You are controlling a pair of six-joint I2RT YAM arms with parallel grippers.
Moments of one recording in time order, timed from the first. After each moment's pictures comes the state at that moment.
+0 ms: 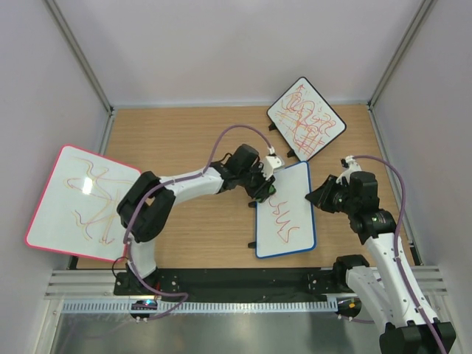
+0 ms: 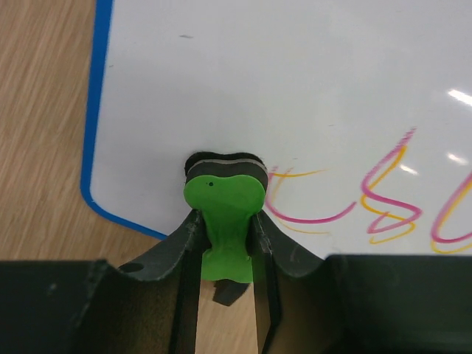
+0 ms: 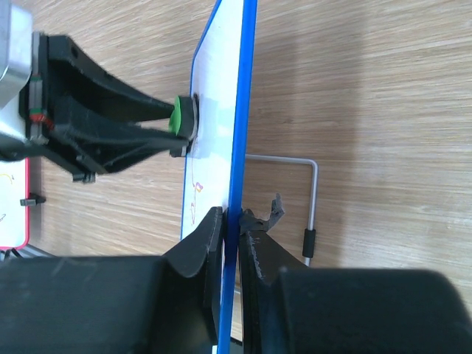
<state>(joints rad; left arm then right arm) -0.80 1.90 1.28 -0.15 0.40 0.19 0.09 0.69 0.61 -0.53 -0.34 0.49</state>
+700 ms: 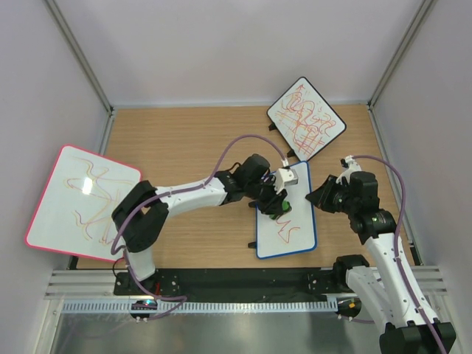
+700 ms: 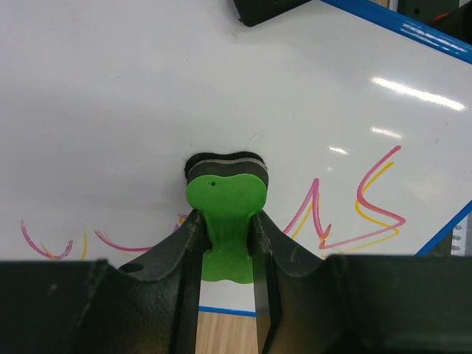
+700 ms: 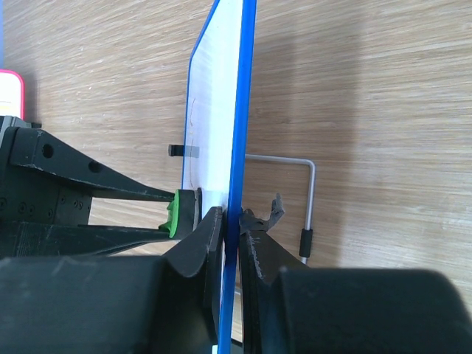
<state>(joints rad) -0.95 1.81 1.25 -0.15 0.52 0.10 0.09 0.69 0.61 -0.54 -0.34 0.47</state>
